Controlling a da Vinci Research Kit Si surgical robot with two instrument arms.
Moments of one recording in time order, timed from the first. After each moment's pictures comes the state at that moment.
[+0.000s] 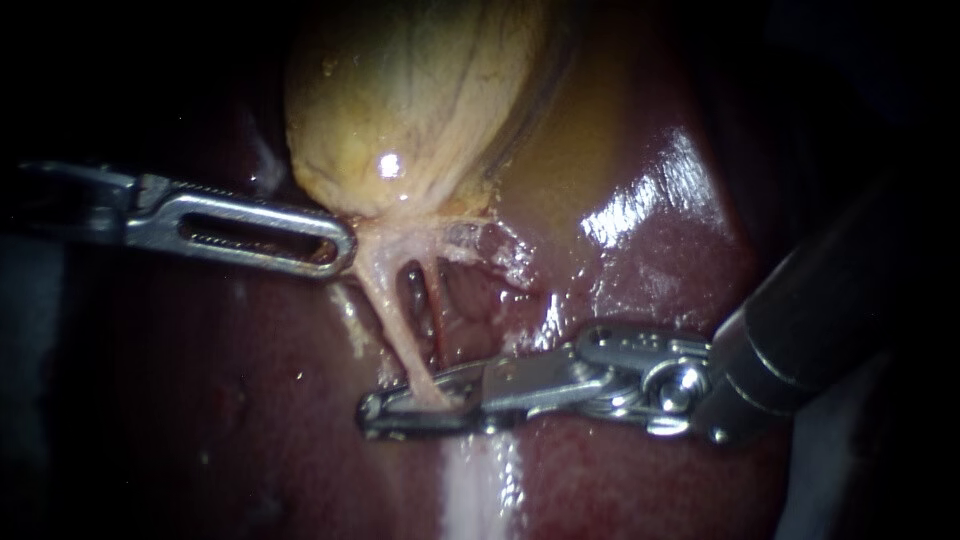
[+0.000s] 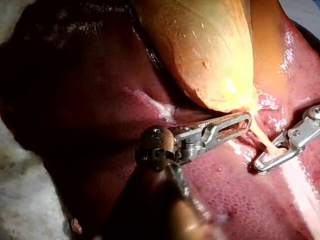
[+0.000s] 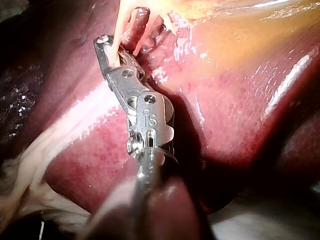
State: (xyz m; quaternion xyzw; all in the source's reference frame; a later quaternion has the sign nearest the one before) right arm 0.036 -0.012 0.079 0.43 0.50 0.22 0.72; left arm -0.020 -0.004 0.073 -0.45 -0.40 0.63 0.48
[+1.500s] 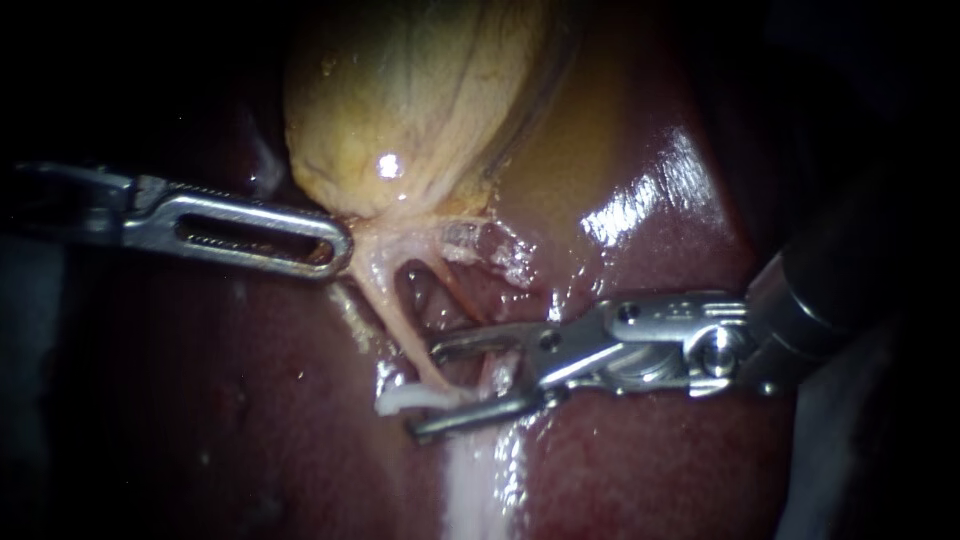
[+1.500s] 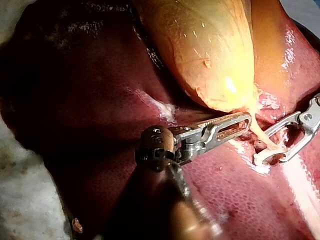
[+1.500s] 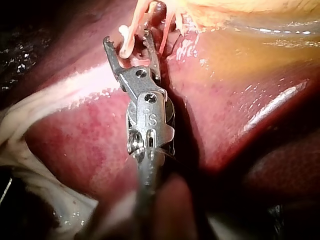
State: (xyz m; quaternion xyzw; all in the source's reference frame) right arm 0.032 -0.009 0.077 0.33 0.55 0.17 0.75; left arm -0.020 -0.004 0.073 -0.45 -0.41 0.63 0.48
